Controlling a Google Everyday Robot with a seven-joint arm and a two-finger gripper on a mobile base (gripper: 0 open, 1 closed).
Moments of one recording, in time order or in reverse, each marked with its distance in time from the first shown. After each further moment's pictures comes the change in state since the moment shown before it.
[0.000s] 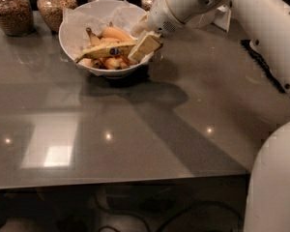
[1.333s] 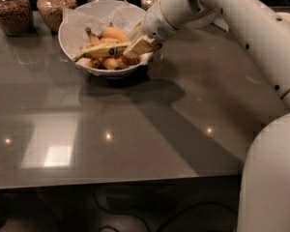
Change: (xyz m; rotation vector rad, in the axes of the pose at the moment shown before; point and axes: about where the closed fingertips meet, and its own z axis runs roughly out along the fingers) arm -0.001 -0.003 0.024 -0.013 -0.029 0.014
